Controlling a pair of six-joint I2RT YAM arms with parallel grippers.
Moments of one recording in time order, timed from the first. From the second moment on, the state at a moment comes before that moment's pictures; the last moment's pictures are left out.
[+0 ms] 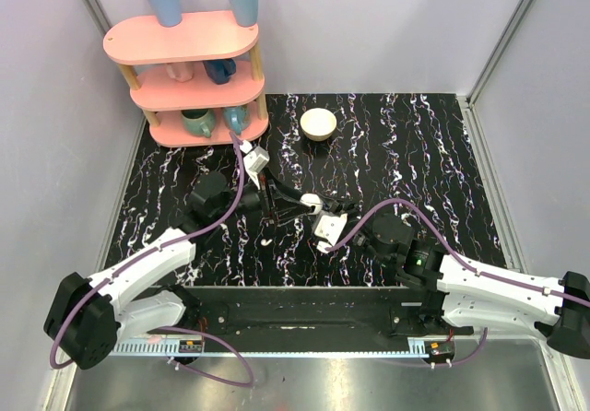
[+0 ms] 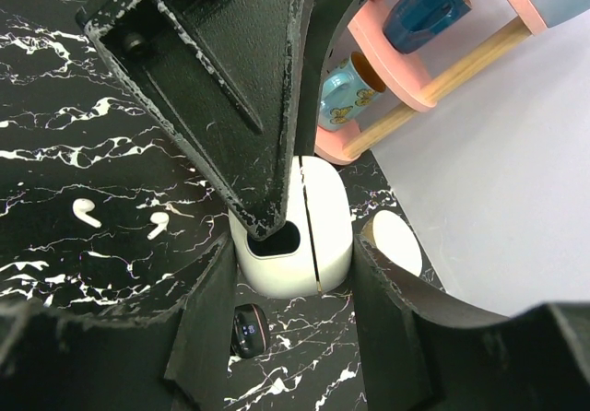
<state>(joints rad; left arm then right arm) -0.62 1.06 0.62 0.47 0.68 -0.53 1.13 0.90 0.61 0.26 0.17 -0.66</state>
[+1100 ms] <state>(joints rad) -0.64 1.09 0.63 0.48 0.70 -0.54 1.13 0.90 0.61 0.26 0.16 -0.66</state>
